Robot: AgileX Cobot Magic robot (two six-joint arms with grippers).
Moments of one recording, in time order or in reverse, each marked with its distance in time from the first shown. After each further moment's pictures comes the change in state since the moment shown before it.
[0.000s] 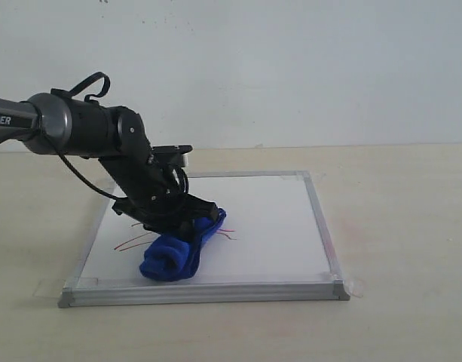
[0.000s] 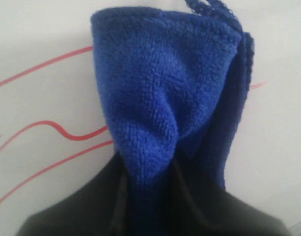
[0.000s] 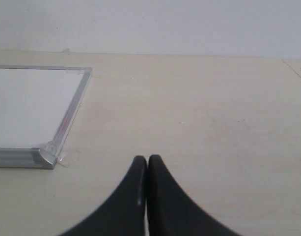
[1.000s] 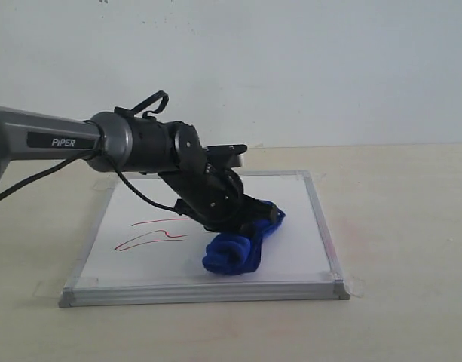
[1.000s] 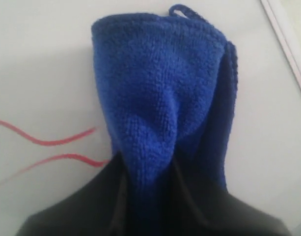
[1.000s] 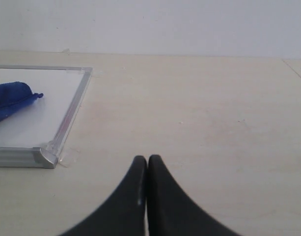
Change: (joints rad) left arm -0.142 0.093 -0.109 -0.112 -0.139 0.037; right arm 0.000 0.000 0.000 0.000 0.000 0.000
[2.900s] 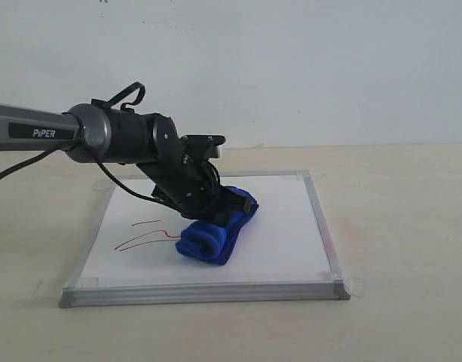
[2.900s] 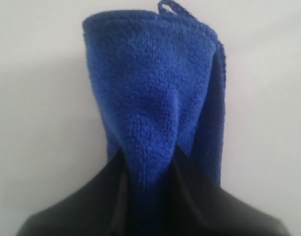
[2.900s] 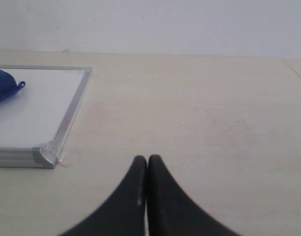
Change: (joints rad) left arm 0.057 -0.011 0.000 0.053 -0.002 0.053; right arm 0.000 0.000 0.000 0.000 0.000 0.000
